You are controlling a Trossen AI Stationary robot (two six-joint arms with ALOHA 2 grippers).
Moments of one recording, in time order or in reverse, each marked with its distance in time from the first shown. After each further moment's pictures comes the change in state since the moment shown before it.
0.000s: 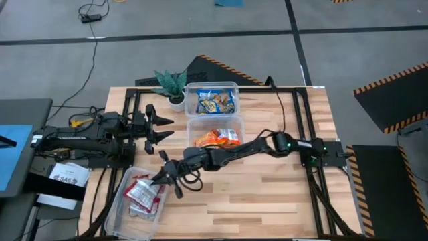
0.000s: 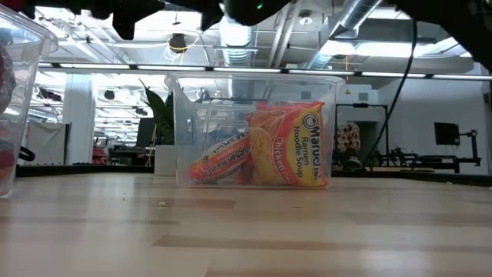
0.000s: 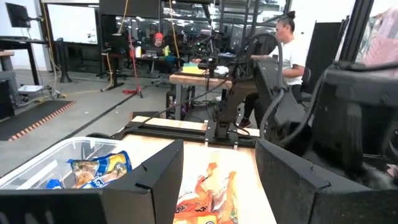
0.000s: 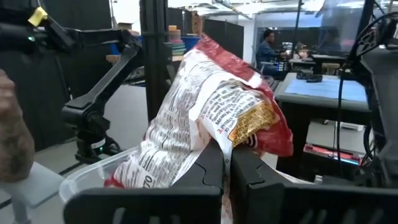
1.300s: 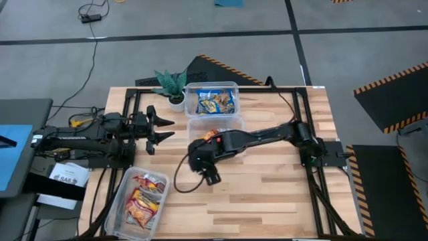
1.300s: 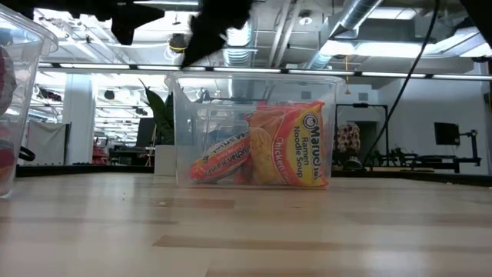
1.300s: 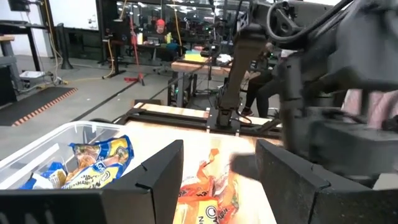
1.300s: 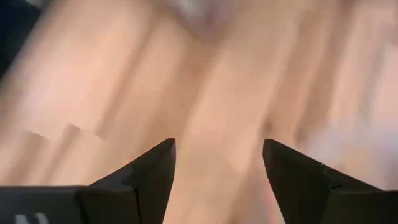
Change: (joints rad) left arm 0.000 0.000 -0.001 -0.052 -0.008 -0.015; right arm -0.019 -0.274 0.015 -1.352 0.187 -0.242
